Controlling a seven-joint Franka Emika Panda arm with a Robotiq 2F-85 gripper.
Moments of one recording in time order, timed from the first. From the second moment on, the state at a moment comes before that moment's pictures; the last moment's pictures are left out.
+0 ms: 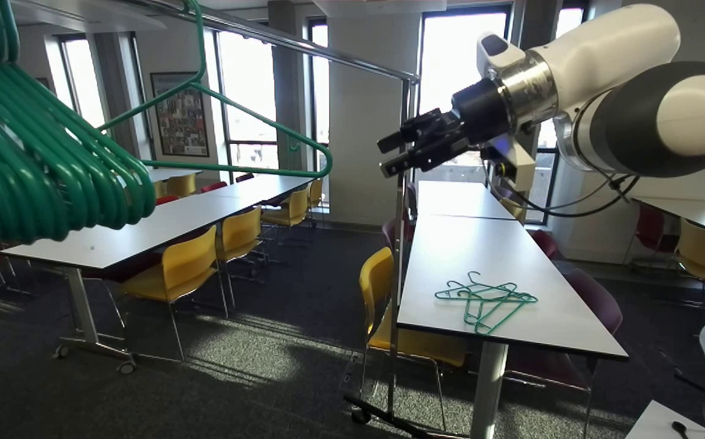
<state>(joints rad) 0.71 -0.49 0.10 -2.19 0.18 2.85 -0.43</state>
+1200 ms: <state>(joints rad) 1.05 -0.07 -0.12 -1.83 0.21 3.27 -0.45</state>
